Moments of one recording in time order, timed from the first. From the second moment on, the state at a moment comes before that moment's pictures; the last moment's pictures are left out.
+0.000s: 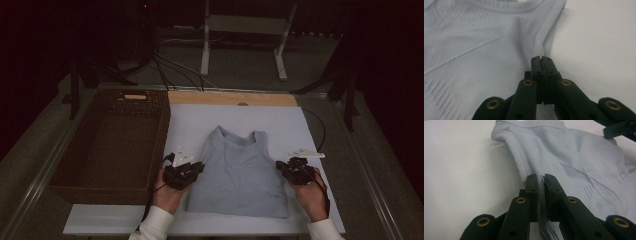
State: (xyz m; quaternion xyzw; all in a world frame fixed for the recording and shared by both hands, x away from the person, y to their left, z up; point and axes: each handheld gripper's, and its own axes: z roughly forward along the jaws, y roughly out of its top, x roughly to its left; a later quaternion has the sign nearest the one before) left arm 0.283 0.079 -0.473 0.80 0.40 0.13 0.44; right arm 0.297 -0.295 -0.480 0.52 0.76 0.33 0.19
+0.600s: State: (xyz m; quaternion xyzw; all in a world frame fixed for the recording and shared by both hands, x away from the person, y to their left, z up) left arm 0.280 0.063 -0.475 0.81 0.37 0.12 0.44; right arm 0.261 -0.322 -0.466 0.54 0.74 0.32 0.24
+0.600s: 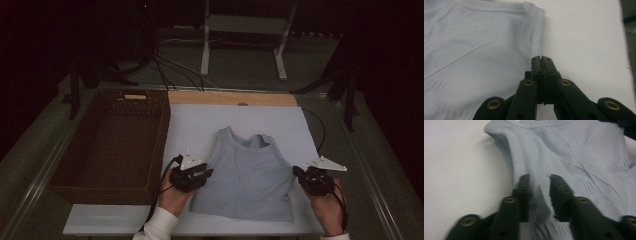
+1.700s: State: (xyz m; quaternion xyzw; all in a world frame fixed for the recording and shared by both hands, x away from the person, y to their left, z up) left arm 0.298 0.040 -0.493 0.82 0.39 0.09 0.42; right arm 0.266 -0.327 -0.470 0.55 0.73 0.28 0.29
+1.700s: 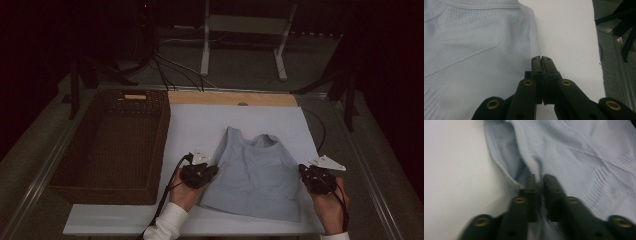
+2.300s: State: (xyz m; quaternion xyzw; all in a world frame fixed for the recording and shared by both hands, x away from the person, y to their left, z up) left arm 0.287 0.071 -0.481 0.81 0.39 0.11 0.43; right arm 0.258 -0.325 -0.470 0.55 0.72 0.32 0.27
